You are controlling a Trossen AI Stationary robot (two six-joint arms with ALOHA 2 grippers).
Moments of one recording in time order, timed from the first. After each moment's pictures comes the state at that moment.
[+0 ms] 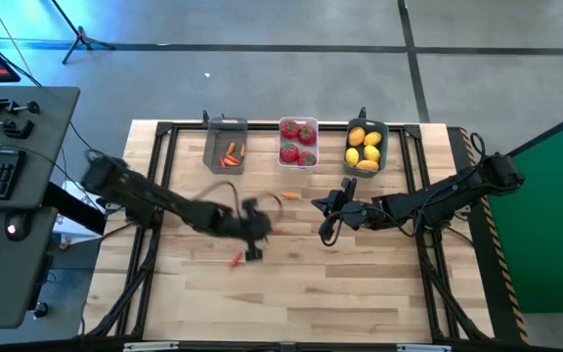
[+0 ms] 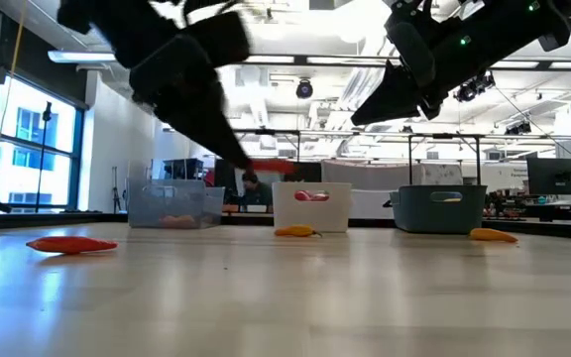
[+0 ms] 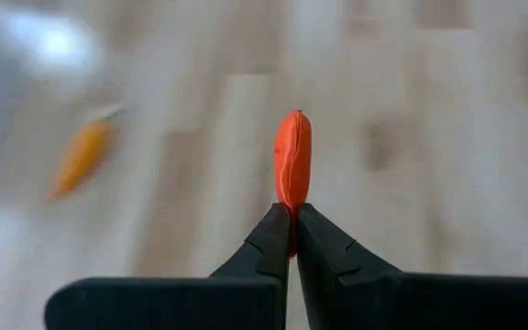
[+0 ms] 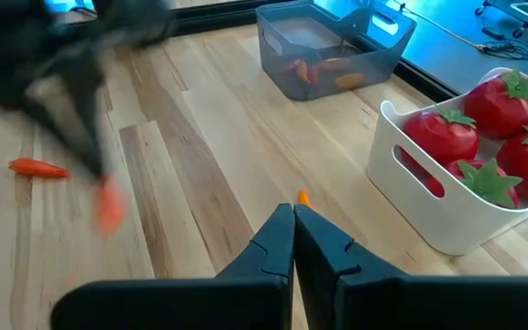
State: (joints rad) left arm -0.28 1.66 0.93 -0.14 -0.33 -0.19; right arm 0.22 1.37 0.67 0.16 0.60 0.31
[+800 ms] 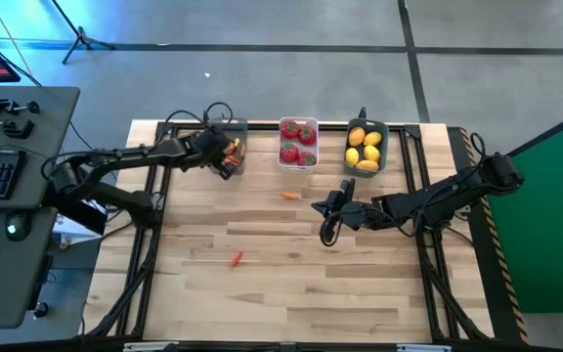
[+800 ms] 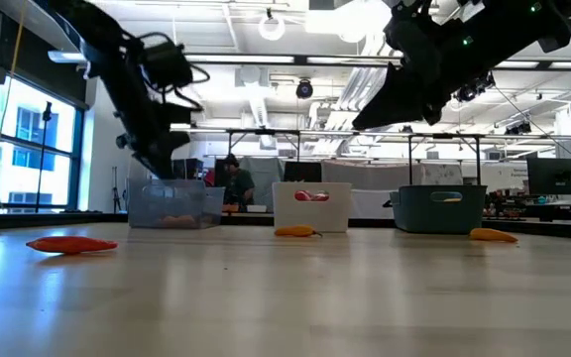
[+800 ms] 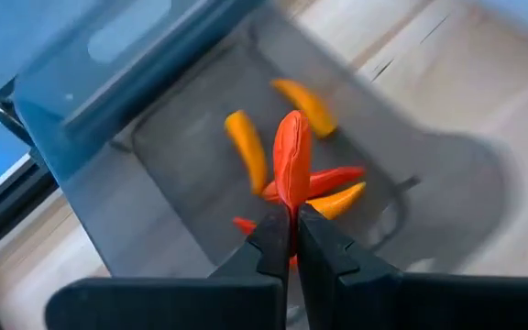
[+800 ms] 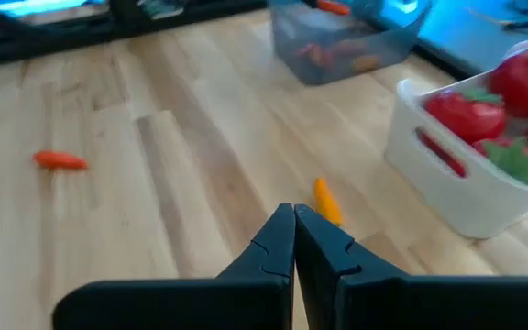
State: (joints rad) left arm 0.55 1.30 0.72 -0.39 -0.32 -0.11; right arm 0.22 1.37 0.67 0.14 0.56 0.36
